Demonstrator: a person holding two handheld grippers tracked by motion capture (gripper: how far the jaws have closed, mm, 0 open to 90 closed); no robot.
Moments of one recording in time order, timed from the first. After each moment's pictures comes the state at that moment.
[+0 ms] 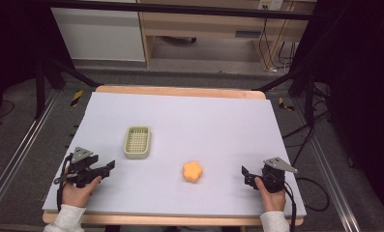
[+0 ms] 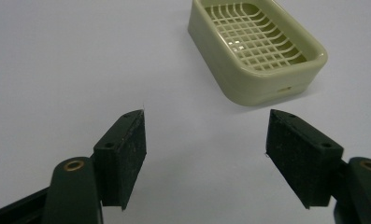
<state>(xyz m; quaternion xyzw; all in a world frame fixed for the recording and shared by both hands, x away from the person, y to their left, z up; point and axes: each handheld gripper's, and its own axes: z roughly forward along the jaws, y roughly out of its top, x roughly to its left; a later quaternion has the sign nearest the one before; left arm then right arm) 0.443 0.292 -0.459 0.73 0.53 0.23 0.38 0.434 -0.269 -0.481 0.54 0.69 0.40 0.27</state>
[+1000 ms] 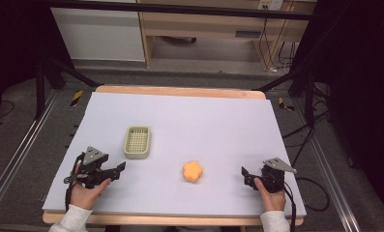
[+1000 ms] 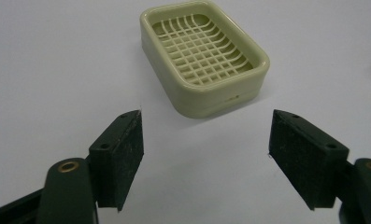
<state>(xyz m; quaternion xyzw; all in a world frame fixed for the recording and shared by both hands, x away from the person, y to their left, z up) 0.439 0.262 -0.450 0.75 0.48 0.23 0.39 0.435 -0.269 -0.485 0.54 0.69 0.39 0.27</state>
